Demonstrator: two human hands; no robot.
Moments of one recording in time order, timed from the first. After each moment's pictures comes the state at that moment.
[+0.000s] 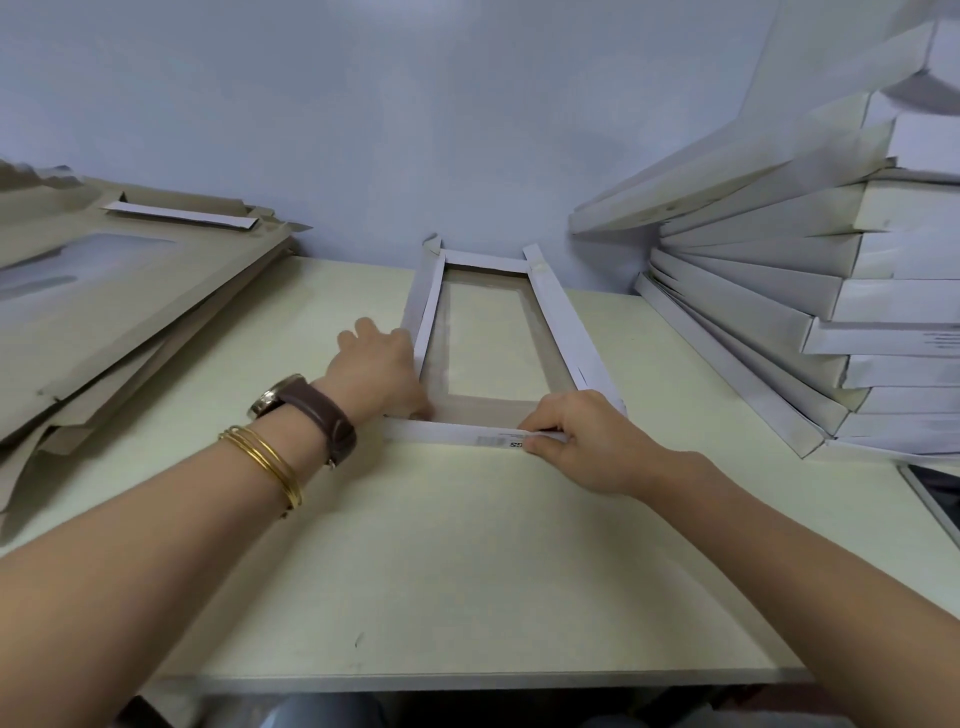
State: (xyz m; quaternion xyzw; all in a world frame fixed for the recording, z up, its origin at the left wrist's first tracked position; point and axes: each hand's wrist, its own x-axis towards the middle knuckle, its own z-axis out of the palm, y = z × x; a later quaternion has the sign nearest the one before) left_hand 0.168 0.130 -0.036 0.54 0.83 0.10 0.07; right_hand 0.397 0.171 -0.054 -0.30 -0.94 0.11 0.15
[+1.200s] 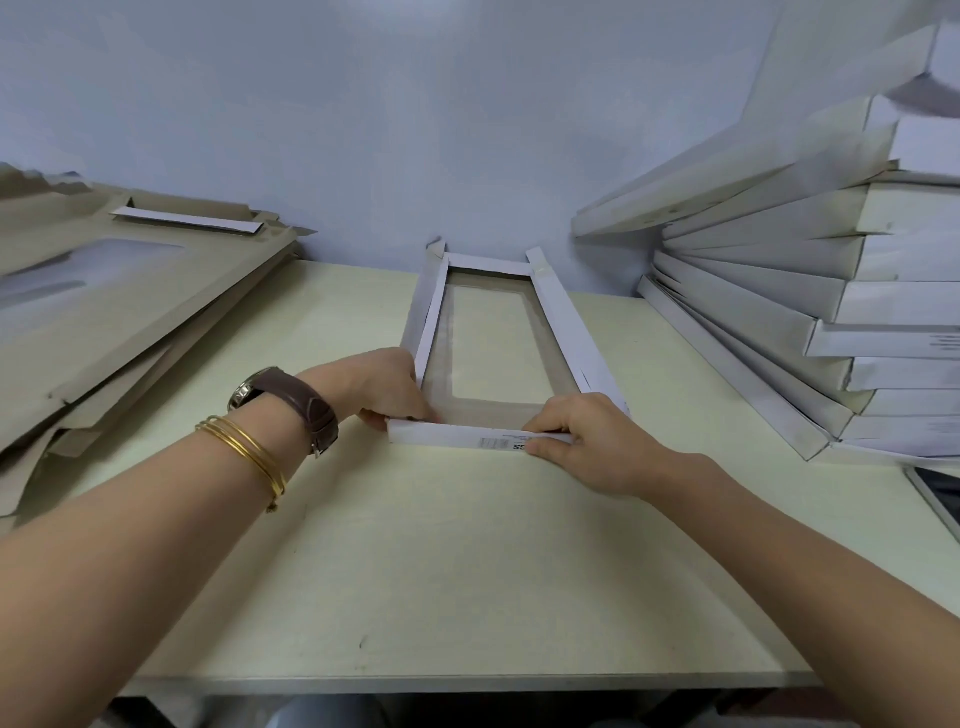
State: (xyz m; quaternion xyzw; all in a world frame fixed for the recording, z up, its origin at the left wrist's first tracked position) left_hand 0.165 0.119 -0.022 0.56 0.77 0.11 0.28; right_hand 0.400 0.174 -0.056 -0.32 -0.93 0.13 0.14
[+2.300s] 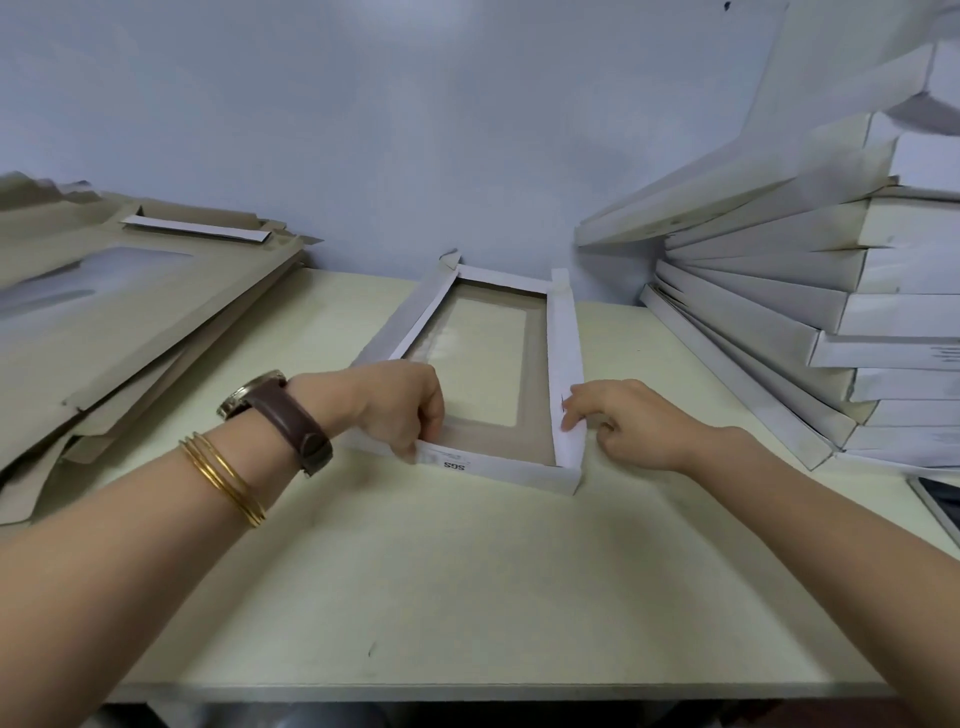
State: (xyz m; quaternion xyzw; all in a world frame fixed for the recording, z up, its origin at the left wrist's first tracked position) left_hand 0.172 0.100 -0.005 0.72 0.67 -0.02 0.16; right_hand 0.425 0.207 -0.036 -0.36 -0.93 0.06 0.03
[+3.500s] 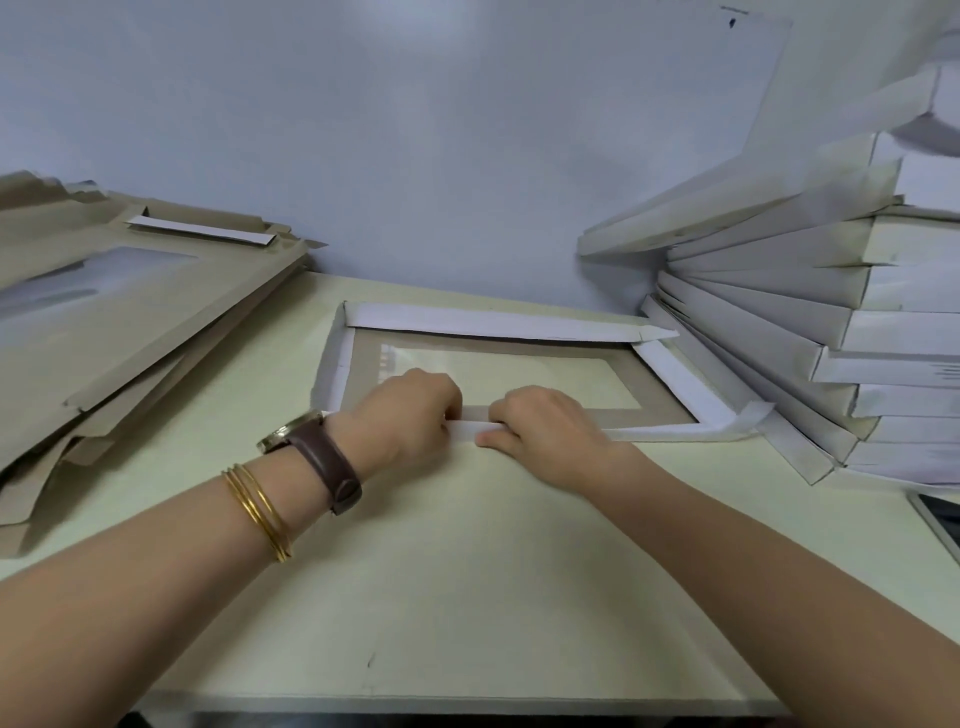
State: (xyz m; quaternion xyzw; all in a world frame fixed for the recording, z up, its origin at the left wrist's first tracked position) left_hand 0.179 0.112 -0.038 0.70 0.71 0.10 0.05; right_hand 0.343 0.183 -0.051 -0.31 -0.95 -0.06 0.06
